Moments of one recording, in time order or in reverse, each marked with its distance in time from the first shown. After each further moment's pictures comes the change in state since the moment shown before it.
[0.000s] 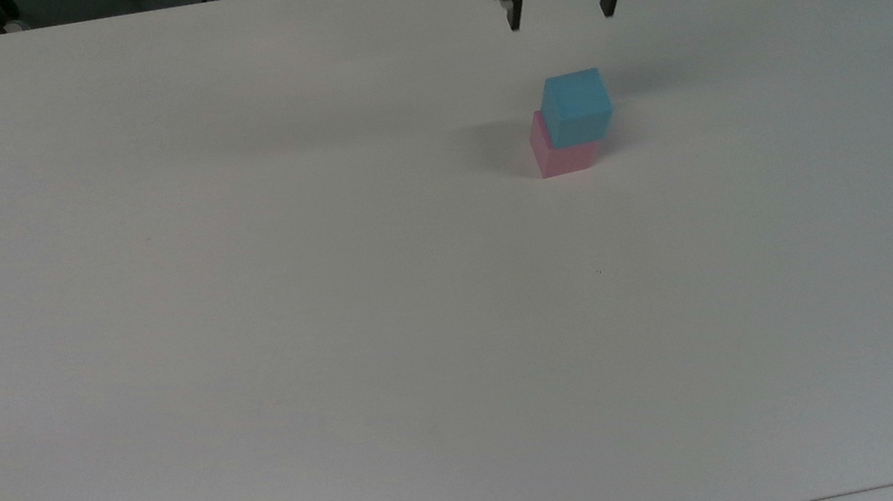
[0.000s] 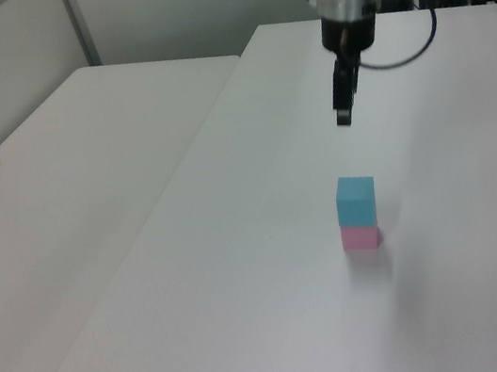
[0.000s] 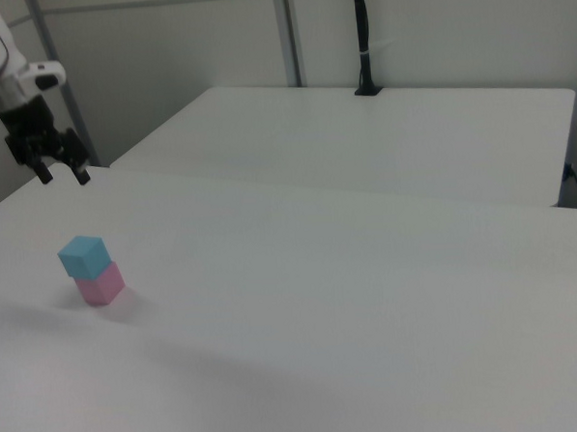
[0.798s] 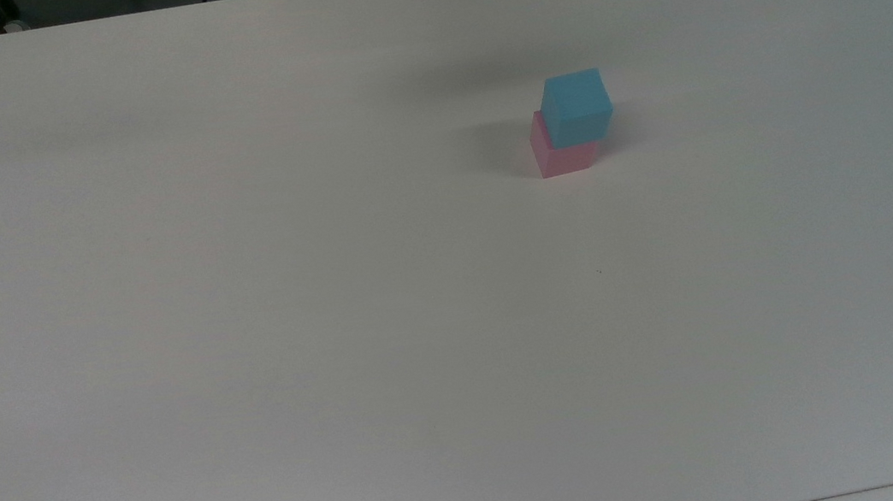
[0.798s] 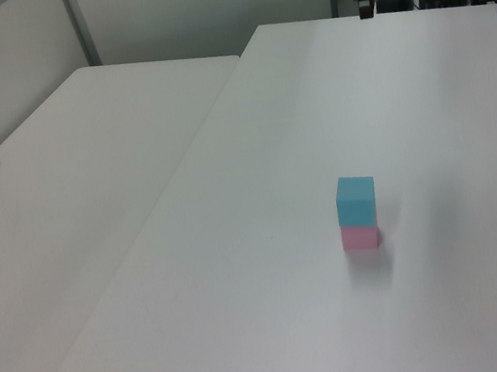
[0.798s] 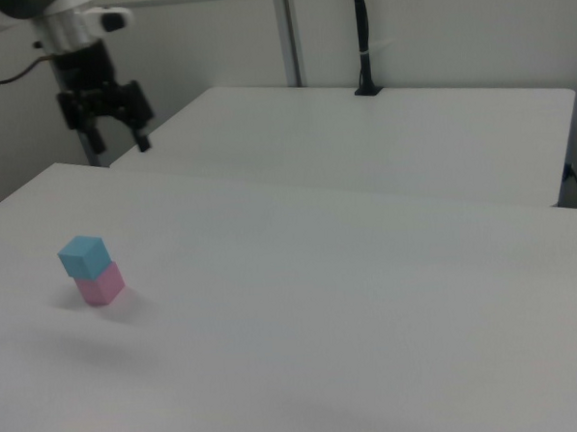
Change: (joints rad) arm -0.226 -0.035 -0.061 0.206 0.010 -0.343 -0.315
